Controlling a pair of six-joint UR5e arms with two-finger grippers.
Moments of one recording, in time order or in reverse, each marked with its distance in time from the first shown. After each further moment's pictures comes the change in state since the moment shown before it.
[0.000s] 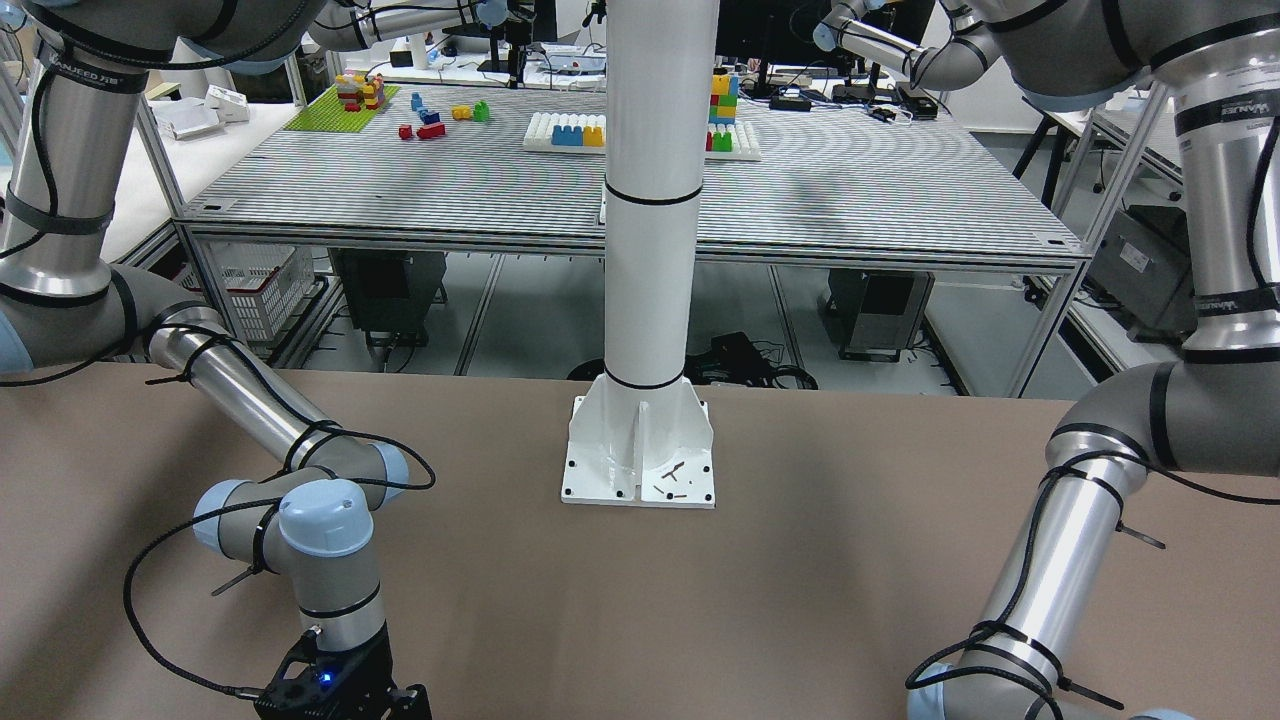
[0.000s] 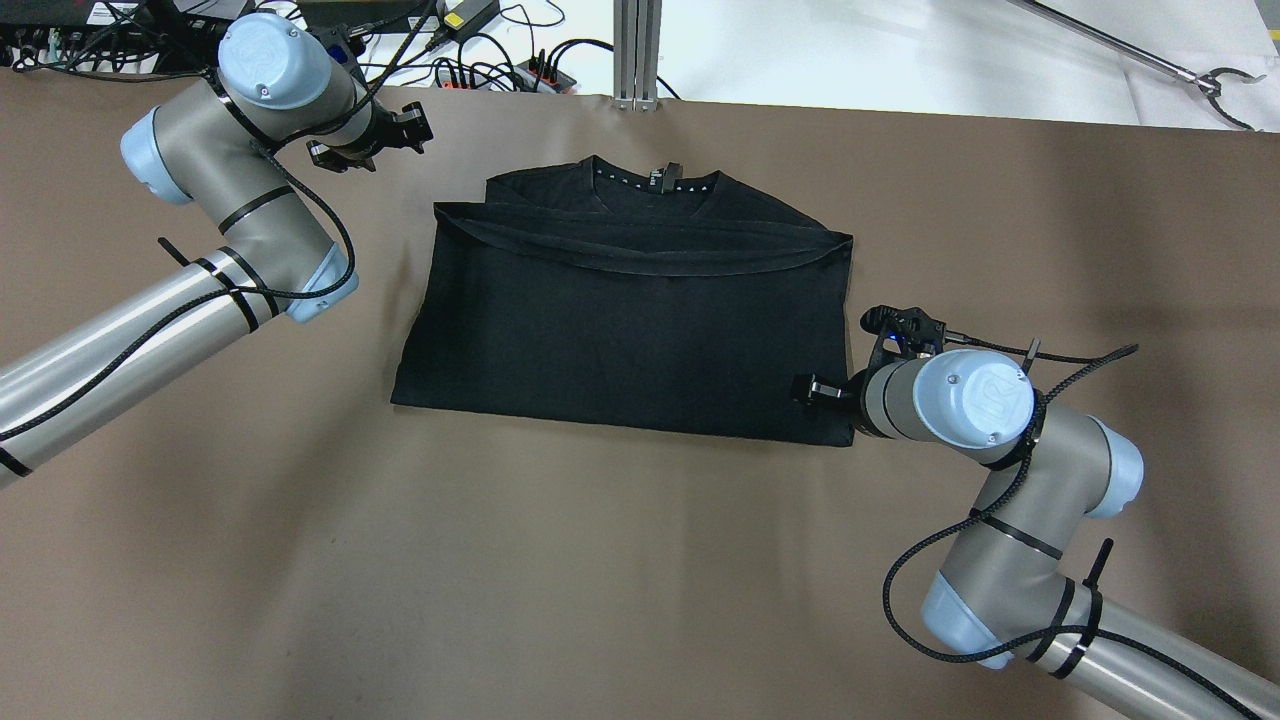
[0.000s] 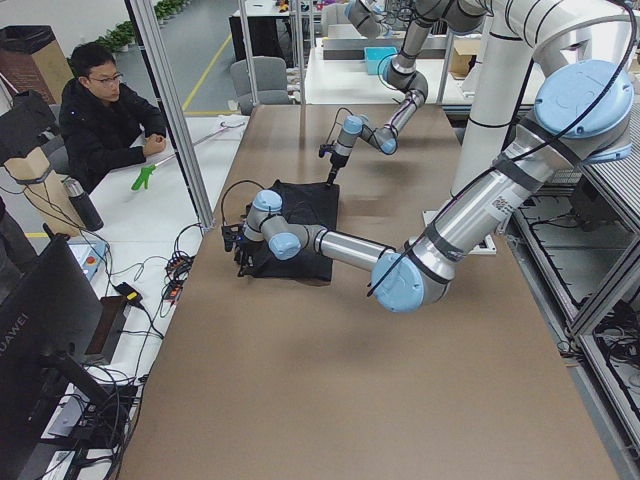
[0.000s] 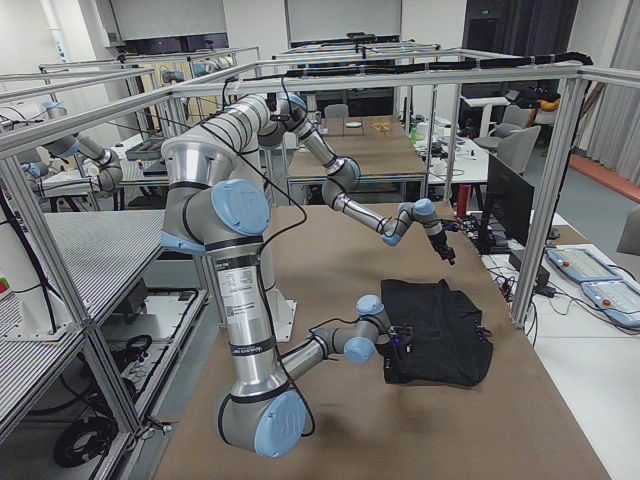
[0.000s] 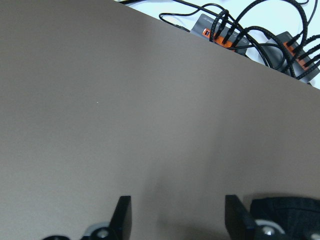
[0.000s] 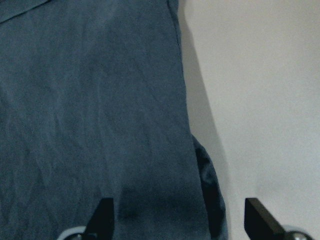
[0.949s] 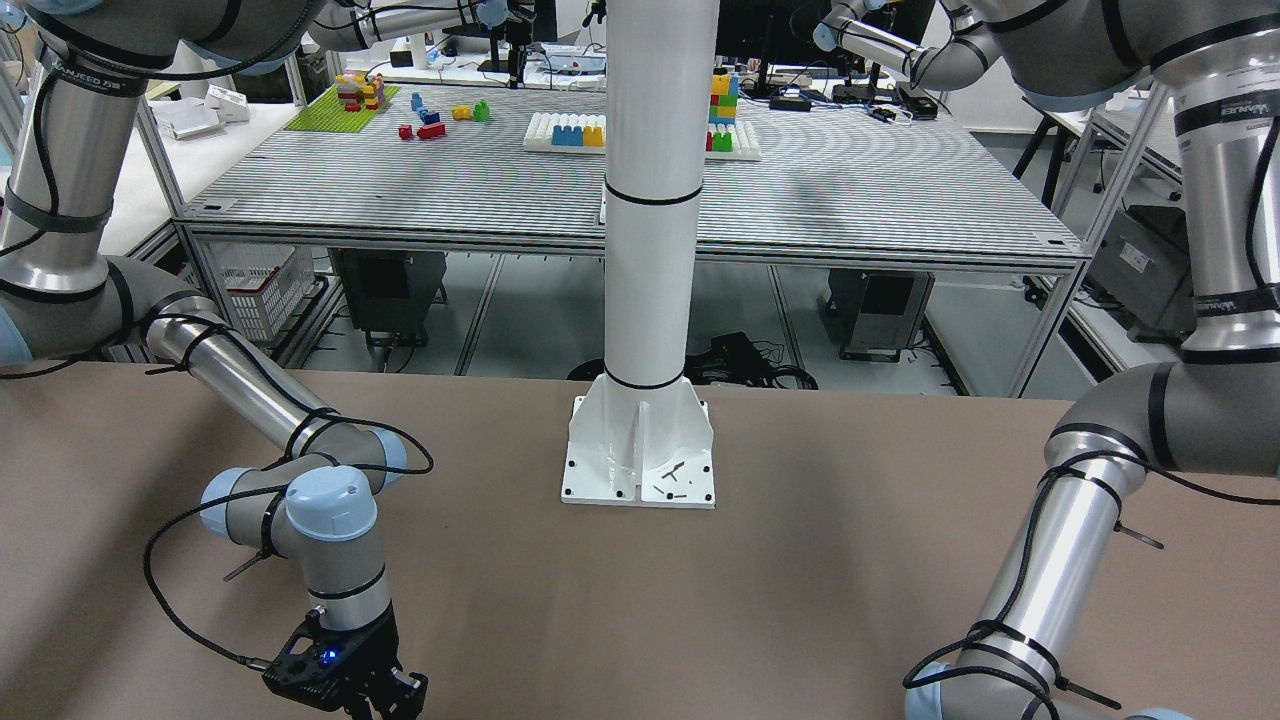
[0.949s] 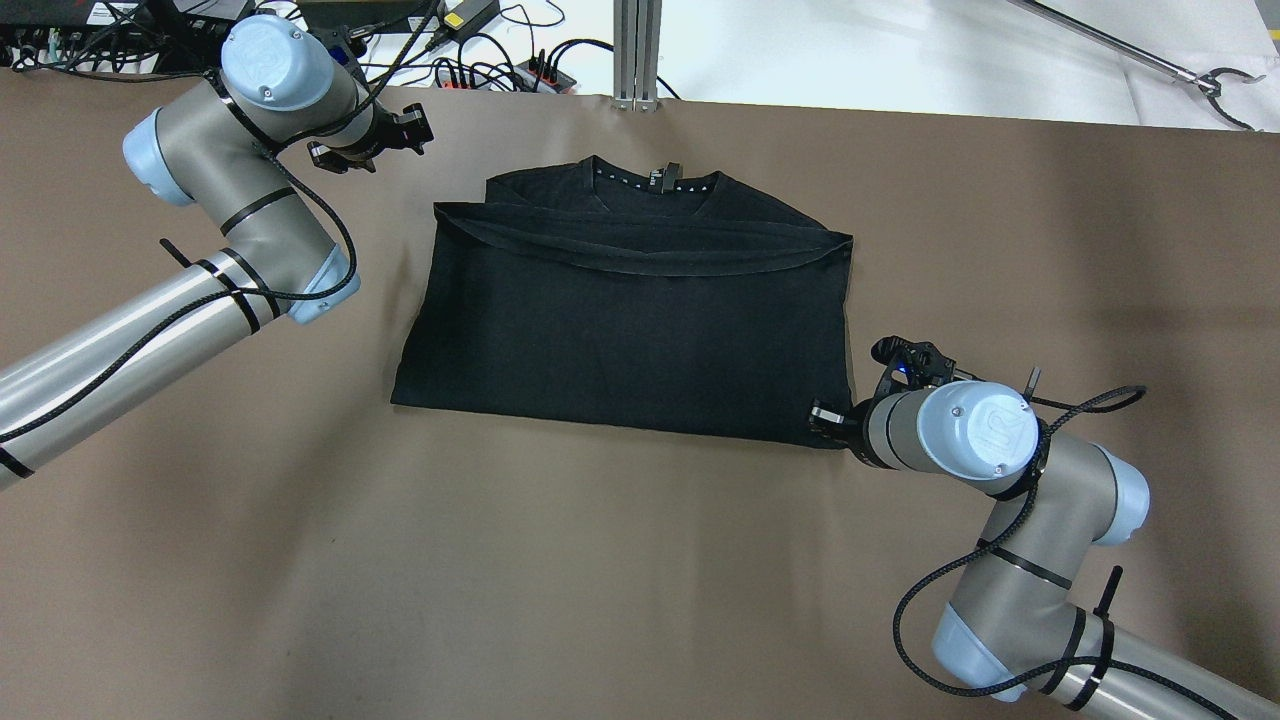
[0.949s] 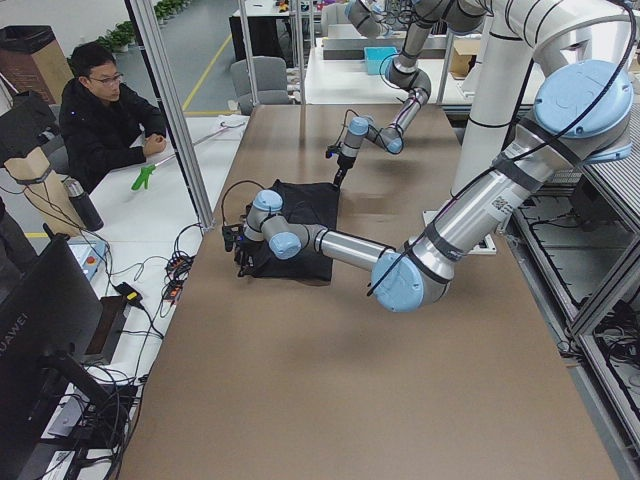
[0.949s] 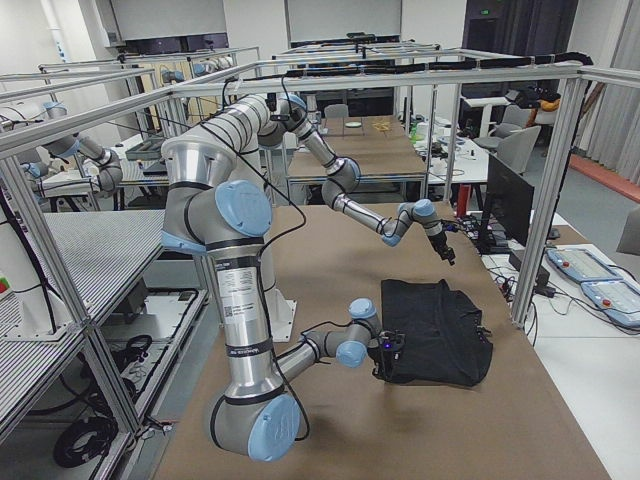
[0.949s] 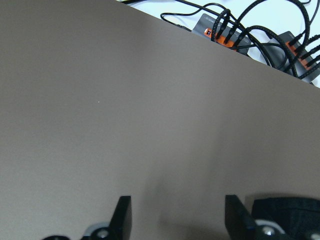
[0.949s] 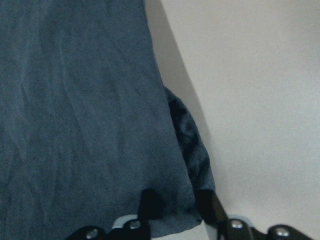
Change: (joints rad) left arm 0.003 -0.001 0.000 0.006 0.006 -0.001; right arm -0.040 -0.044 0.031 0.006 0.008 0.151
